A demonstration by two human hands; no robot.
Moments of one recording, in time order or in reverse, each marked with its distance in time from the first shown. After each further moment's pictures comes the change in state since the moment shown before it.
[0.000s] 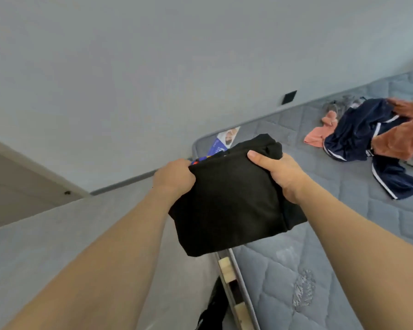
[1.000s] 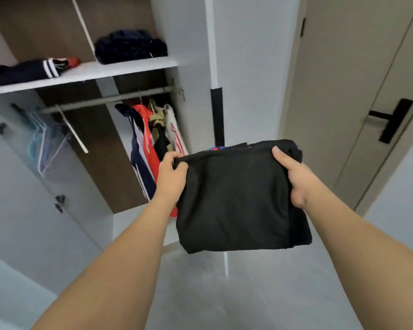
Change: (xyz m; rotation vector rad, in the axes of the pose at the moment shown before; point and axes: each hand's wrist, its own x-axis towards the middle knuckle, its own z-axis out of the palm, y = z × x) left_hand -0.804 -0.327 -0.158 -0.815 1.558 -1.052; right_hand -0.513 -0.034 0.563 -0.217 -1.345 0.068
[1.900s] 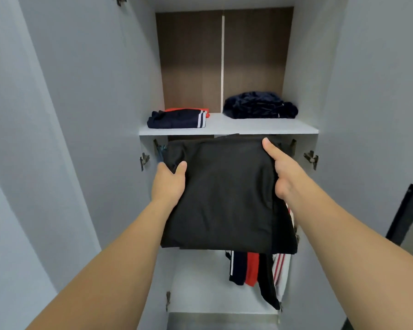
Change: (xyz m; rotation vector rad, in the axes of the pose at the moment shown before) left_hand 0.140 0.003 -0.364 0.098 0.526 -0.077; right_hand 0.073 -0.011 0.456 -0.027 -0.311 0.023
